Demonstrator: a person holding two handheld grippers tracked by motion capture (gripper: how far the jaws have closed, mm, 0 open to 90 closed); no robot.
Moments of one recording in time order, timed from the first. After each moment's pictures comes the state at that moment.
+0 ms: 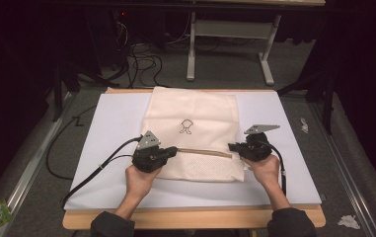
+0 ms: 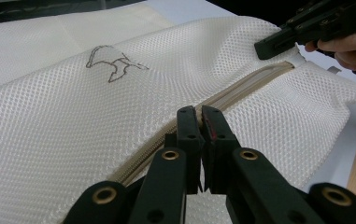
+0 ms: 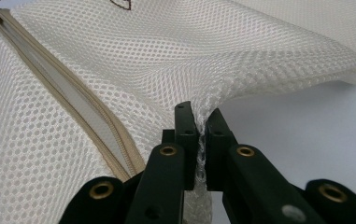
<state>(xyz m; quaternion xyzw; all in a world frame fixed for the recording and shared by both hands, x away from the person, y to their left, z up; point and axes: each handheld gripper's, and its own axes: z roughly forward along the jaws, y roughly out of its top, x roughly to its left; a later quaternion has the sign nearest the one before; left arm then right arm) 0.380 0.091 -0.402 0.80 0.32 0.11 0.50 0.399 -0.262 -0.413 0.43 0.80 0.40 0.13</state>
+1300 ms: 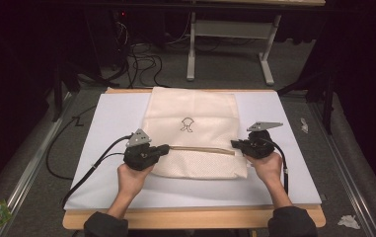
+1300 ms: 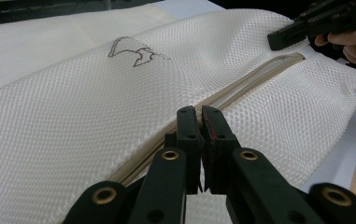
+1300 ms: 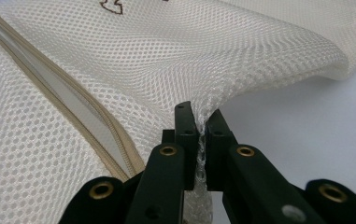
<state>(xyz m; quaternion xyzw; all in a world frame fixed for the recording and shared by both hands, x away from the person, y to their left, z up) 0.385 0.115 -0.398 0.80 0.33 0.10 0.50 0.402 -0.266 -0.406 0.43 0.80 0.39 0.14</state>
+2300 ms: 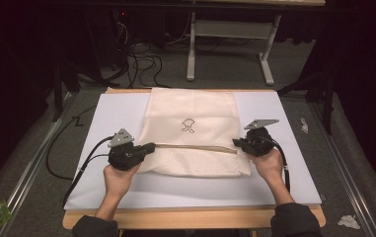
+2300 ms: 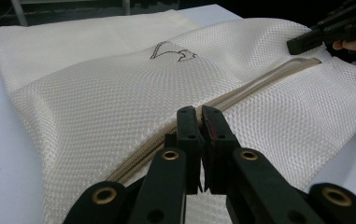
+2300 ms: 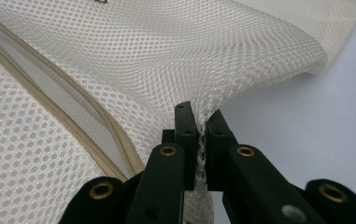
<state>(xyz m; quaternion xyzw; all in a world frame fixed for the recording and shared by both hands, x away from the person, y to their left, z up) 0.384 0.151 -0.396 0.78 0.36 0.11 0.51 0.408 -0.263 -0.399 0.43 0.82 0.34 0.17</state>
